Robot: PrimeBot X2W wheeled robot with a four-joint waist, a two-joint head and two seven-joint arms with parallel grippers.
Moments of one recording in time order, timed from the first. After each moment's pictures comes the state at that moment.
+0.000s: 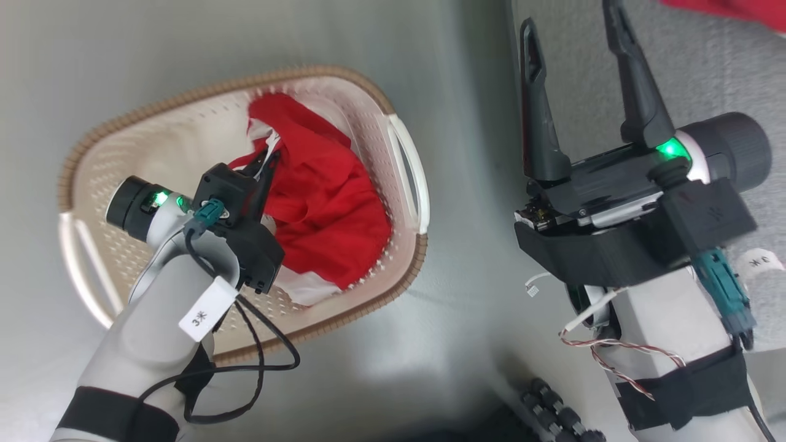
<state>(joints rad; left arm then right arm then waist) -0.81 0.15 -0.44 0.85 -0.15 -0.12 -0.24 -0.63 -0.06 0.36 -0.08 0.03 -0.12 -0.26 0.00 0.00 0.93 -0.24</state>
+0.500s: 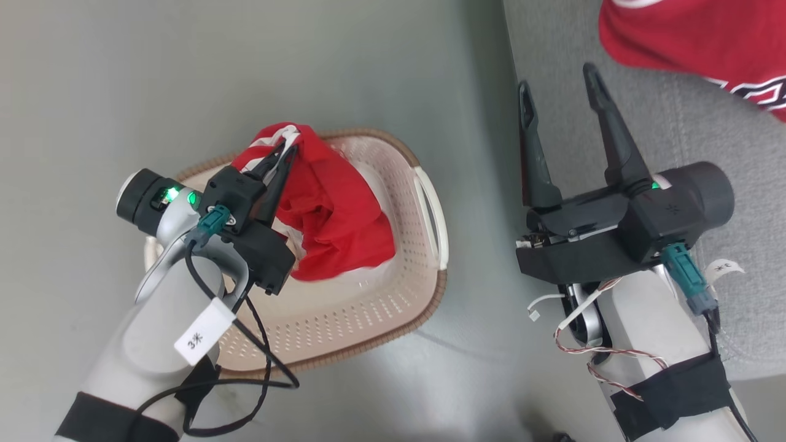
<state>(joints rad) -0.77 0.17 -0.47 0.71 -0.18 -0.13 -0.25 -0.58 -0.06 0.35 0.10 0.08 -0.12 -0.26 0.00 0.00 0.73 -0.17</state>
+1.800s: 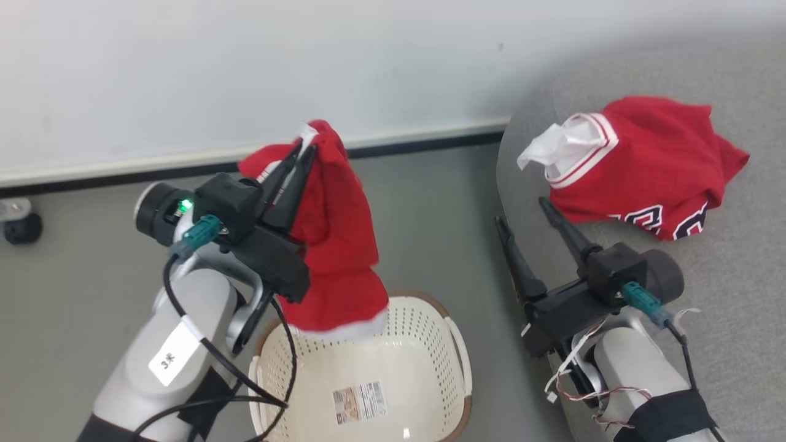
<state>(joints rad) -0.70 0.18 -0.48 0.53 -0.36 -0.13 -0.23 -0.50 -0.09 0.37 0.46 0.16 0.07 -0.26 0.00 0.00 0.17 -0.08</state>
